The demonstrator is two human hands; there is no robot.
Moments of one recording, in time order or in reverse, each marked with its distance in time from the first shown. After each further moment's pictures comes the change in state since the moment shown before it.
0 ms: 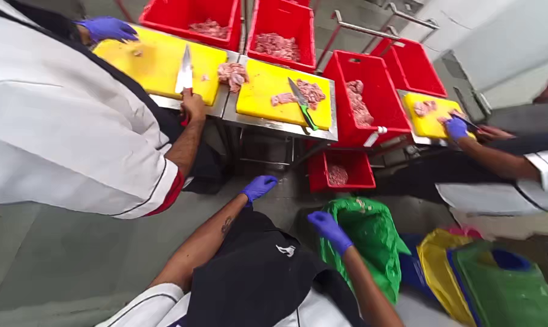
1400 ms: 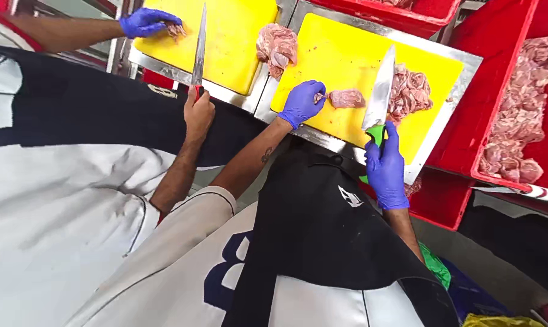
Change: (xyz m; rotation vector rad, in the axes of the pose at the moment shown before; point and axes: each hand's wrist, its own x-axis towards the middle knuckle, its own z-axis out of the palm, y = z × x) left_hand 0.238 0.112 -0.223 0.598 0.567 0.025; right_hand 0.262 -0.276 -0.122 -0.383 0.267 -0.514
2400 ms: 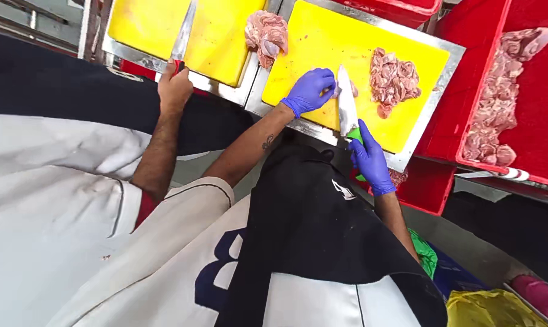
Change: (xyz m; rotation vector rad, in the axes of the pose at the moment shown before) left_hand 0.021 0.012 0.018 -0.068 0.015 0.326; right_hand -0.009 0.031 0.011 0.298 -0.250 0.183
